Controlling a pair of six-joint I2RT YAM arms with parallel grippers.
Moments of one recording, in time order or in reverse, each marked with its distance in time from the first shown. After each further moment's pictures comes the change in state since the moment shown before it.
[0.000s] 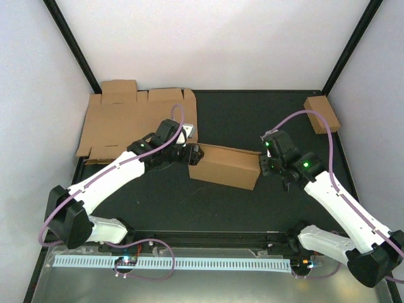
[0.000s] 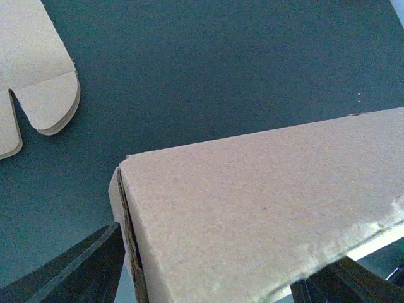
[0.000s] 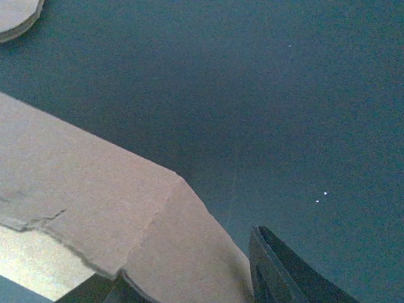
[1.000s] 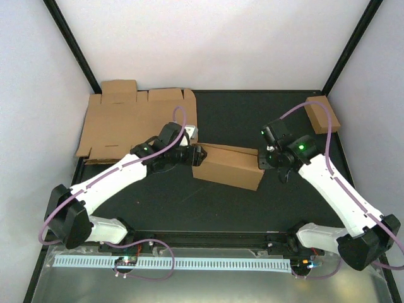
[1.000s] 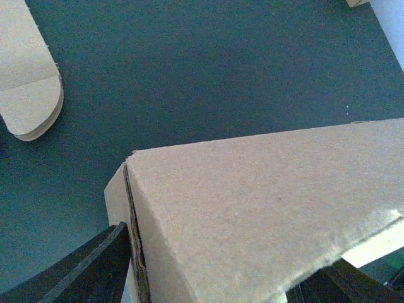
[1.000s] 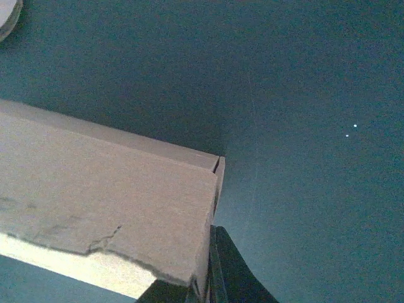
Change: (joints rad) left arm -0.033 0.000 -0.045 0.093 -0.005 -0.063; right arm -0.026 0.145 0.192 -0.218 -0.121 0.216
